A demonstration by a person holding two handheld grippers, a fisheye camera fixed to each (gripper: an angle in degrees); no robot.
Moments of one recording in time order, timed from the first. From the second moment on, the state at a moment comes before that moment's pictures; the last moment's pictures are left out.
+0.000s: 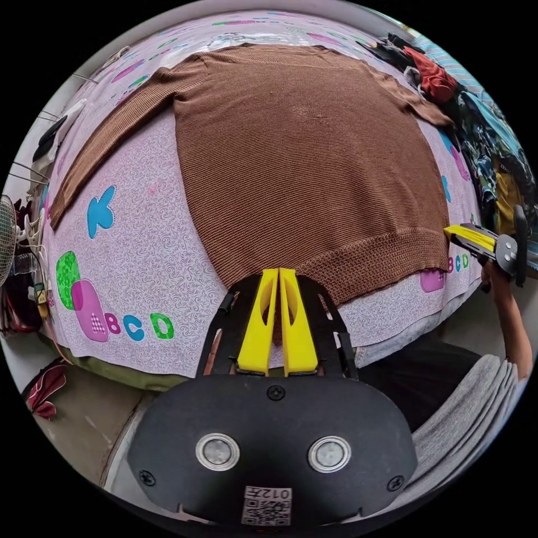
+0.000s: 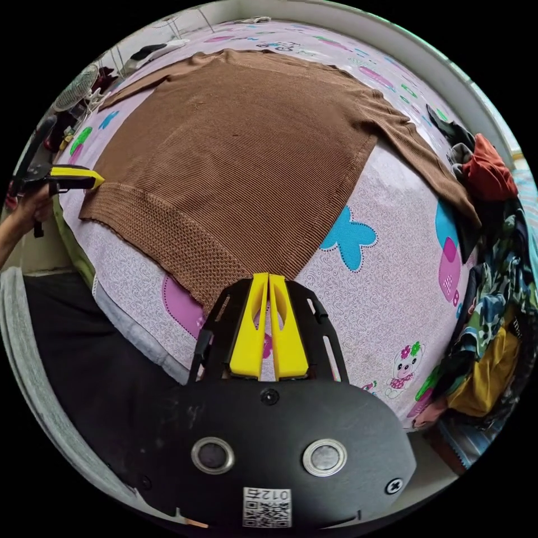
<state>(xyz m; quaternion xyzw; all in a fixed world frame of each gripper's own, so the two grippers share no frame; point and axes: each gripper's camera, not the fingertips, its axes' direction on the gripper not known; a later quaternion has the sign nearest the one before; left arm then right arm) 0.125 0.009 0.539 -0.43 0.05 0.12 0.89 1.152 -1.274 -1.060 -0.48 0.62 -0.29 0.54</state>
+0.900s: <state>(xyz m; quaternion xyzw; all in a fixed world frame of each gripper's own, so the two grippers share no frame) -0.296 -0.024 0.521 -0.27 0.10 -0.24 0.93 1.373 -1.155 -1.034 -0.40 0.52 -0.40 0.64</state>
